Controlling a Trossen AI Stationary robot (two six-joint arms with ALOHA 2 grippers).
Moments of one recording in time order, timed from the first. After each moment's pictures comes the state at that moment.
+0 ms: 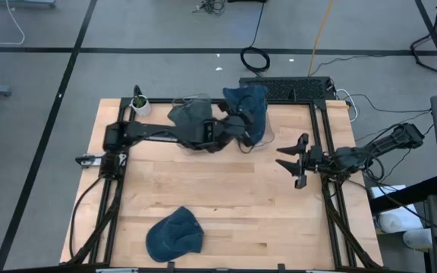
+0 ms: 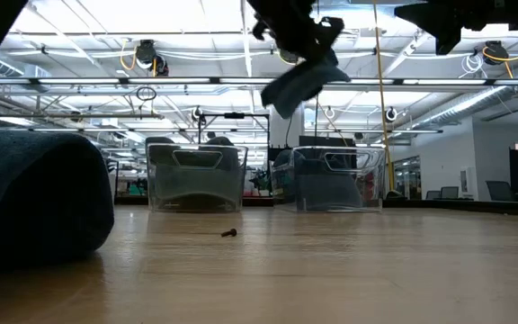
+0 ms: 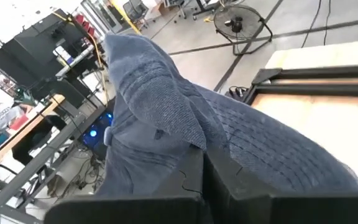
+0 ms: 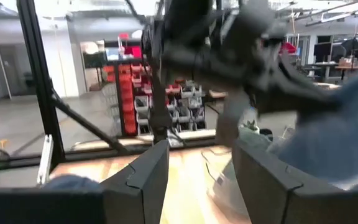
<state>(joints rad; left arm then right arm) 0.05 1.98 1.75 -0.10 -0.78 0.28 0.39 0.54 0.30 0.38 0.55 0.01</state>
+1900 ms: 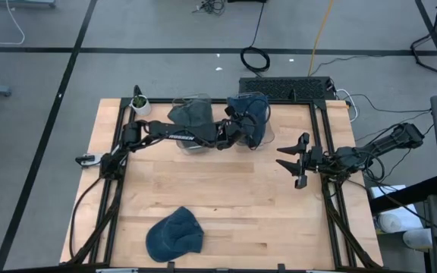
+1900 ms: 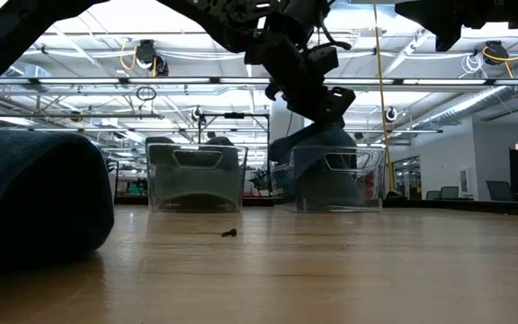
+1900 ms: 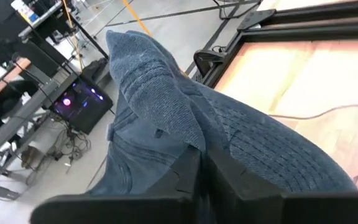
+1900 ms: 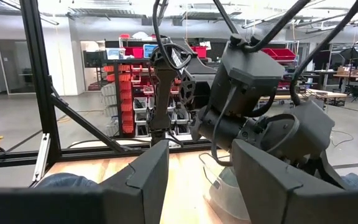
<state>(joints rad) 0.14 2.17 1.75 -0.07 -0.66 0.16 0.39 0.54 0.30 0.41 0.55 -0.04</state>
